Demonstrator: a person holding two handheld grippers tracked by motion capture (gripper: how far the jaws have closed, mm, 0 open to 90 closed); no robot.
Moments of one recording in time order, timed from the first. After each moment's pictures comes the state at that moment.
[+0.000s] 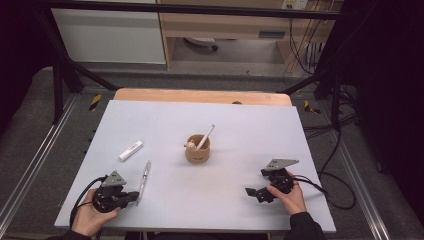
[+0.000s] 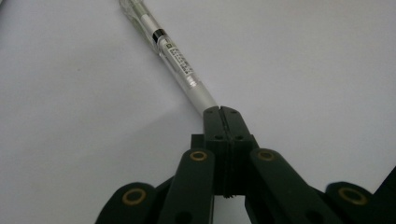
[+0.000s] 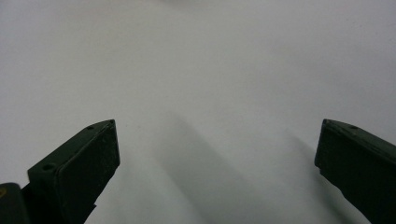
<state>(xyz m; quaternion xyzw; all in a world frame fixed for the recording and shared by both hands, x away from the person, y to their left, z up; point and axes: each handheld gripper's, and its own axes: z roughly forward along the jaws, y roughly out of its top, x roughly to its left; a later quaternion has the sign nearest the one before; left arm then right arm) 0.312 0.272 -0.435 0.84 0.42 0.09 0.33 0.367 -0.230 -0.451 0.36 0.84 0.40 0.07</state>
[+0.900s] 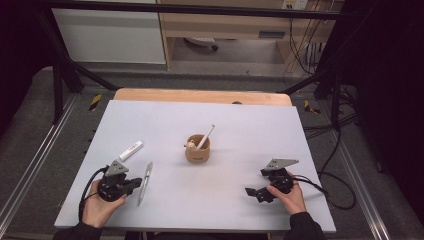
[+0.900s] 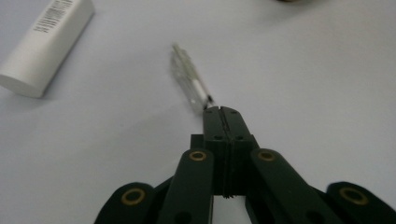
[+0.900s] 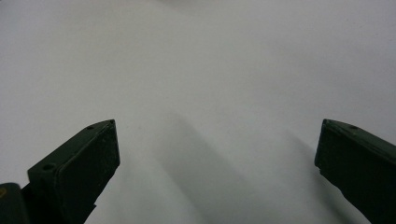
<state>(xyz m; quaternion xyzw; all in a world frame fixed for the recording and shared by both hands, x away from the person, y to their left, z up) 0.341 0.264 -0.426 0.80 0.47 0.14 0.35 0.367 -0.230 -0.451 0.36 0.84 0.40 0.07</state>
